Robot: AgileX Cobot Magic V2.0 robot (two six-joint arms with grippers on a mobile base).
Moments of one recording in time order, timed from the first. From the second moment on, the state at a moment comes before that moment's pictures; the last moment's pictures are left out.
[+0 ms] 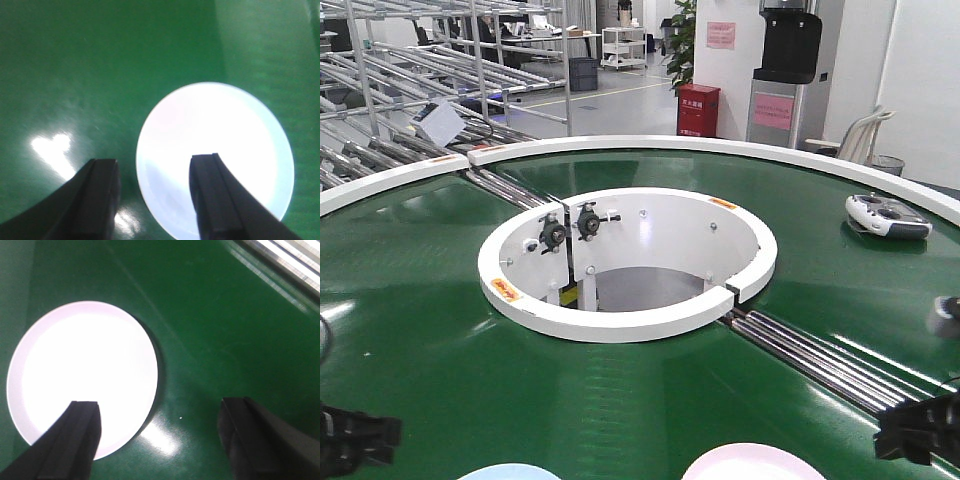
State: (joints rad) left arm -0.08 1.27 -0.91 -0.22 0.72 -0.06; right arm -0.01 1.30 -0.99 0.23 0.81 -0.08
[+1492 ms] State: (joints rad) left arm -0.08 1.61 -0.92 -0.29 0.59 0.03; right arm 0.09 1.72 -1.00 0.26 0.62 -0.04
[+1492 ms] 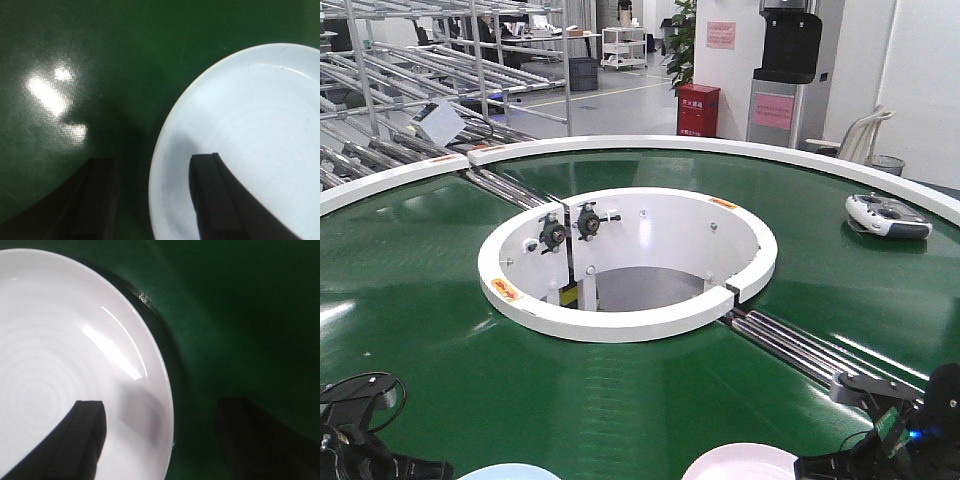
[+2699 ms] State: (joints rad) left arm -0.14 1.68 -0.92 -0.31 0.54 0.05; right arm 0.09 1.76 -1.01 0.24 0.63 -0.03
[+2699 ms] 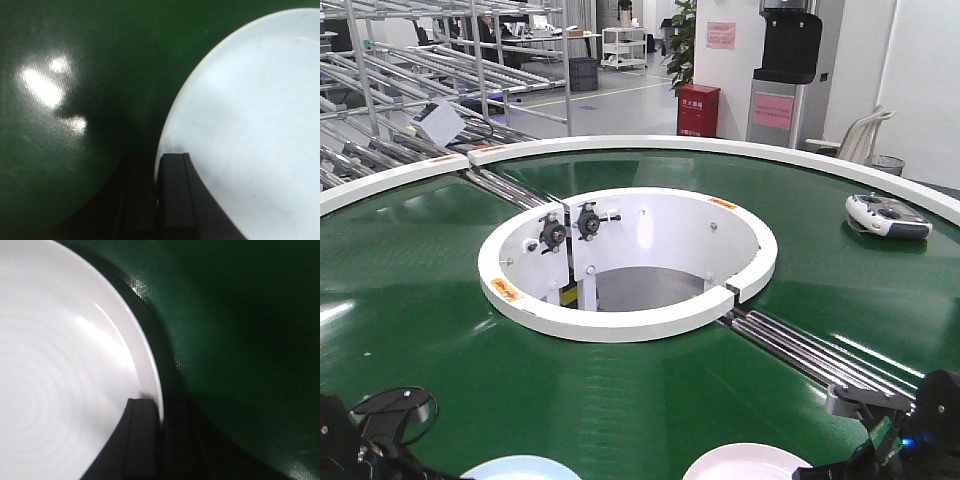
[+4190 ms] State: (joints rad) left arm -0.14 0.90 -0.92 -0.31 0.63 0.05; right arm 0.09 0.89 -1.00 0.22 0.82 -0.03
